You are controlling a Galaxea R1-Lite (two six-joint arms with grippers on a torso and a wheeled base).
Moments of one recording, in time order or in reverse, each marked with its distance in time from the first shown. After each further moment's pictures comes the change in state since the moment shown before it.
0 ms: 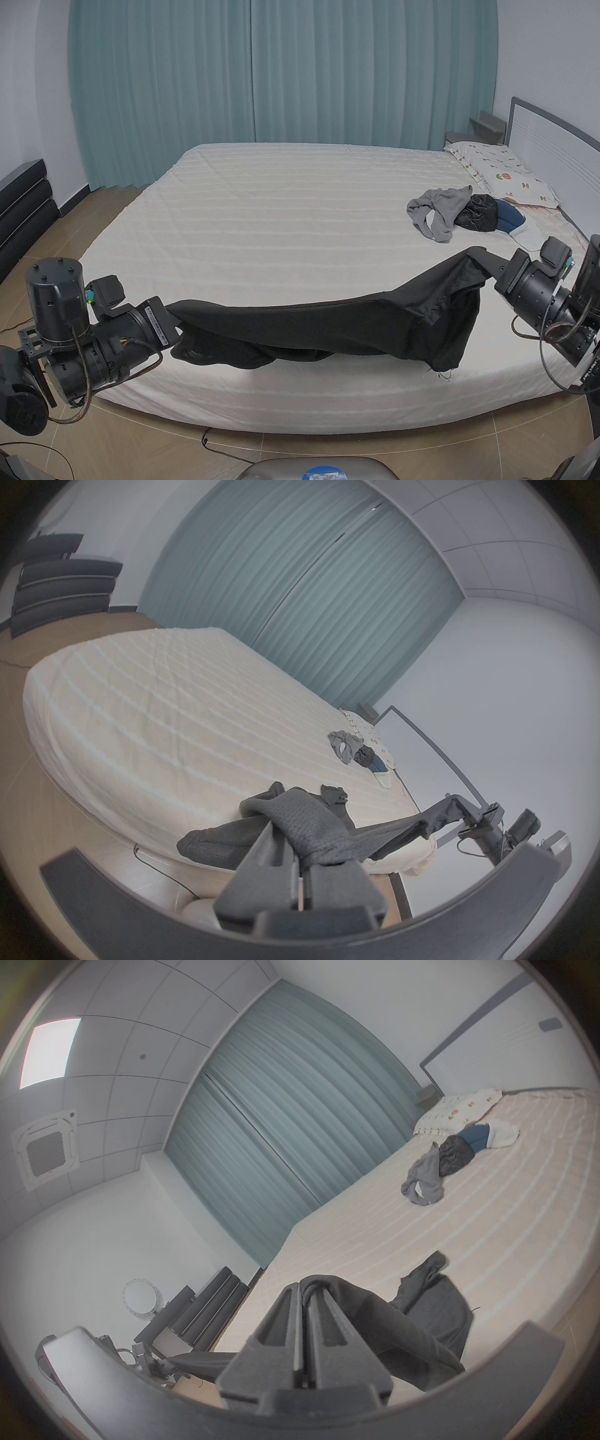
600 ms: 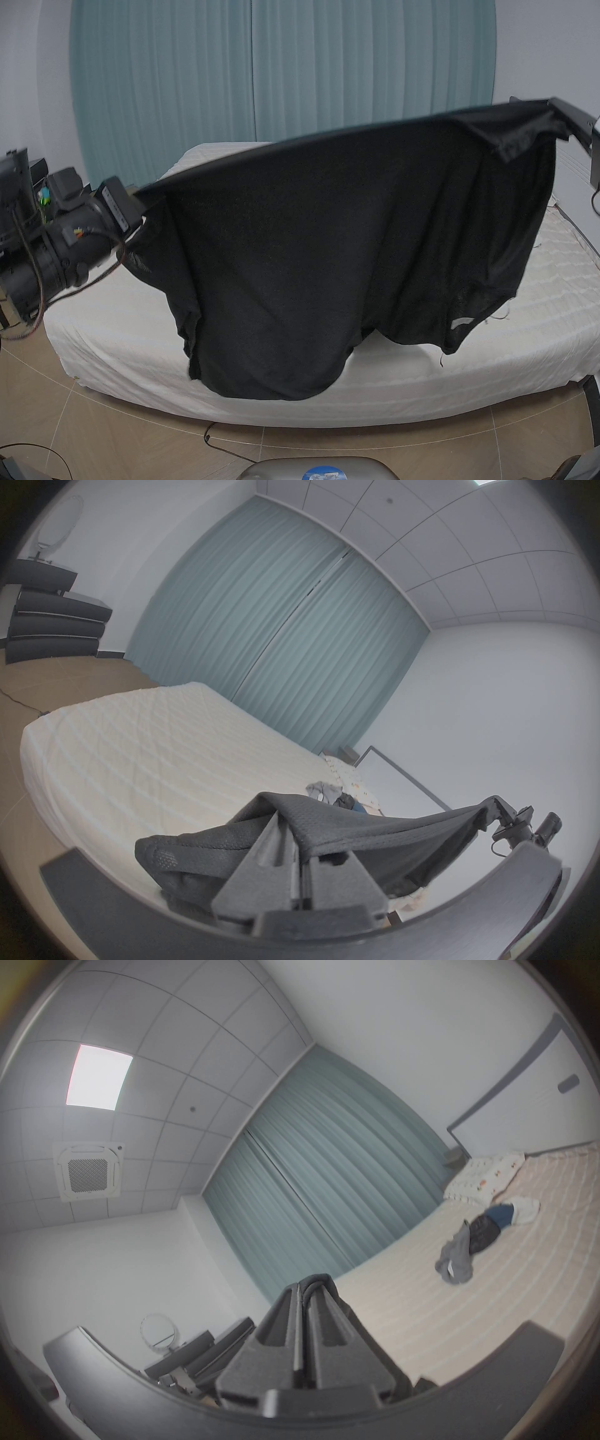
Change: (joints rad) left arm 0.063 -0.103 -0.359 0.210 0.034 0.082; right arm -0.097 -0.280 -0.522 0.466 0.009 -0.060
